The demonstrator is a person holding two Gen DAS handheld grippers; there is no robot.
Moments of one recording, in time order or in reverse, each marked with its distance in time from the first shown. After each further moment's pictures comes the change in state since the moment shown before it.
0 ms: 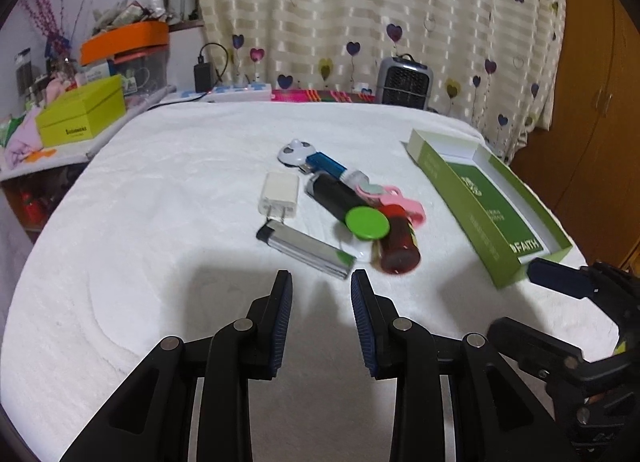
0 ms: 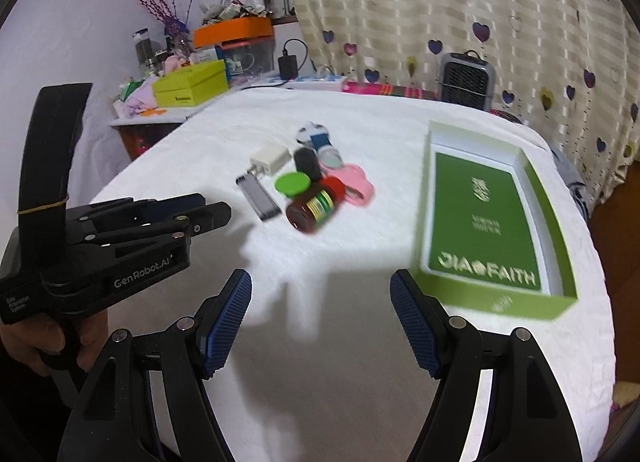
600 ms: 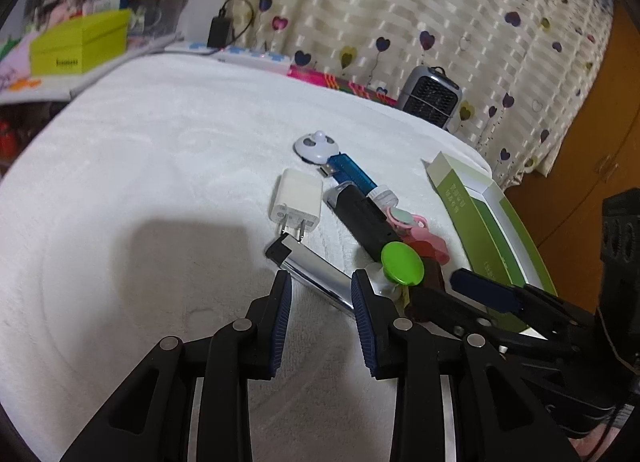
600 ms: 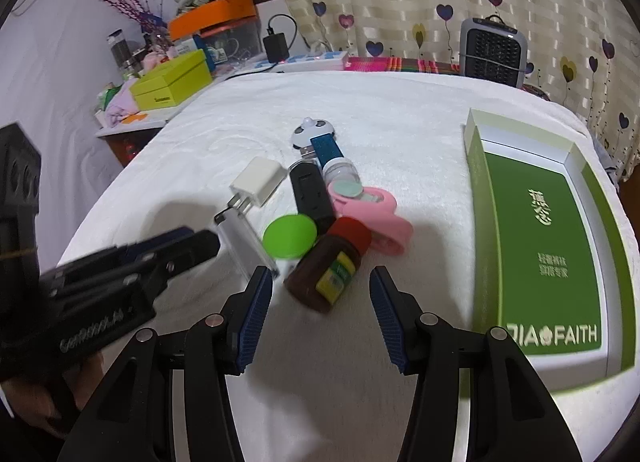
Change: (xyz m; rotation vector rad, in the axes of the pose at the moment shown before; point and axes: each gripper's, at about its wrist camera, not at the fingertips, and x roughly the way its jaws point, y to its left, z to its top) left arm 0.048 0.042 0.021 -0.219 0.077 -0.118; right arm 0.083 -0.003 0.051 0.097 0.104 0.030
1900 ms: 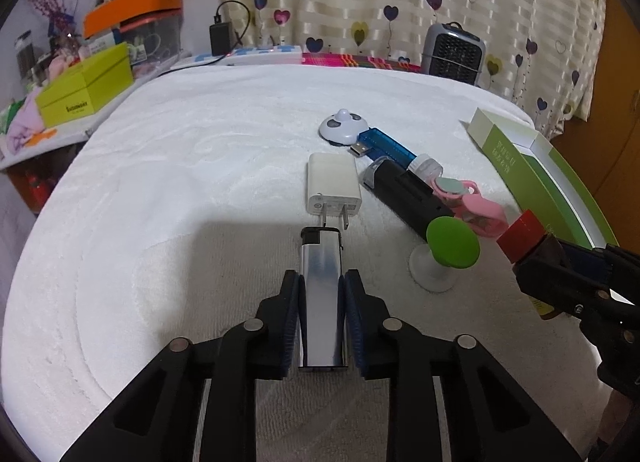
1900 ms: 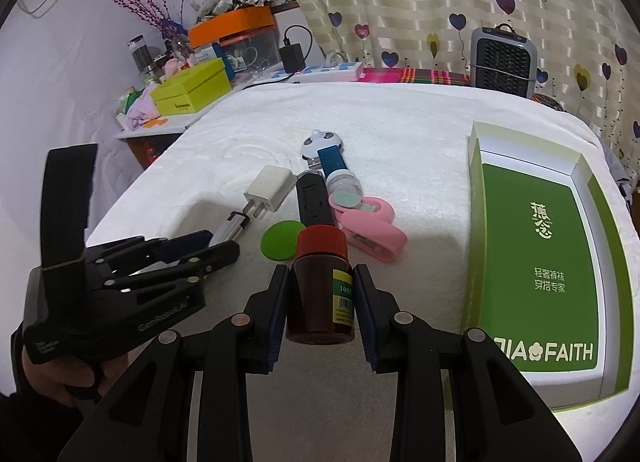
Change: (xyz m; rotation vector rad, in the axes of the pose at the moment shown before) left arm 0.018 -0.009 0.001 0.186 0.036 0.218; right arm -0.015 -0.014 -0.003 -0.035 -0.043 0.086
